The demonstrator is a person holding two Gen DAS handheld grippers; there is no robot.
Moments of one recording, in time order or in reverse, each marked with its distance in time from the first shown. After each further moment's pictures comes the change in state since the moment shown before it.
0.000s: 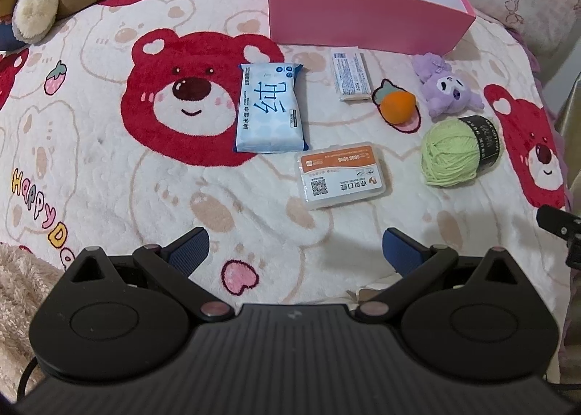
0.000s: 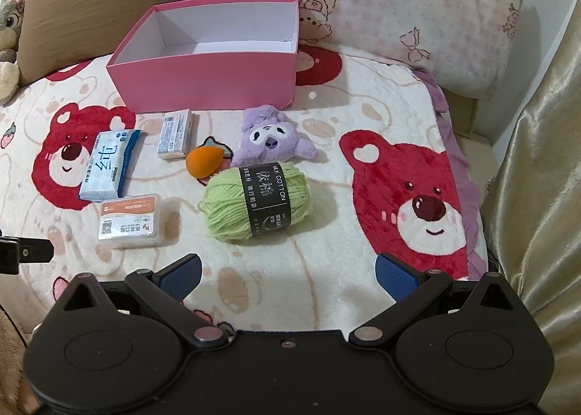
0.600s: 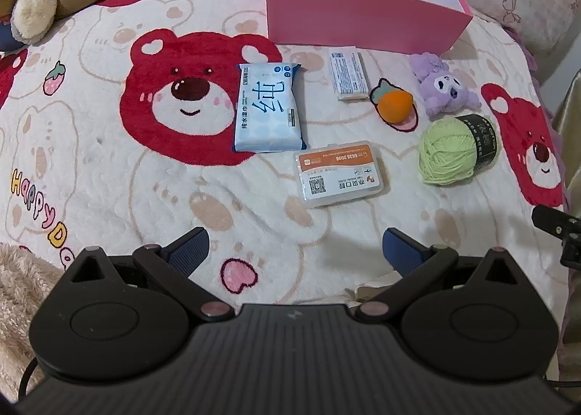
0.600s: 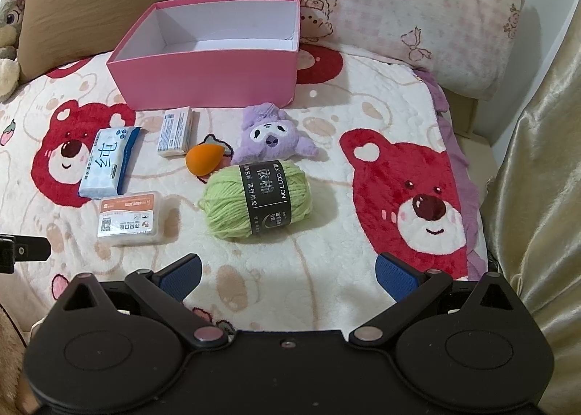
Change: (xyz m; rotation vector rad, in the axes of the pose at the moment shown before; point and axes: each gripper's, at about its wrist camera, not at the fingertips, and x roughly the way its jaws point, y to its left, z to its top) left arm -0.005 0.002 0.002 0.004 0.009 -0.005; right arm 0.000 0.003 0.000 -0.011 0.009 -0.005
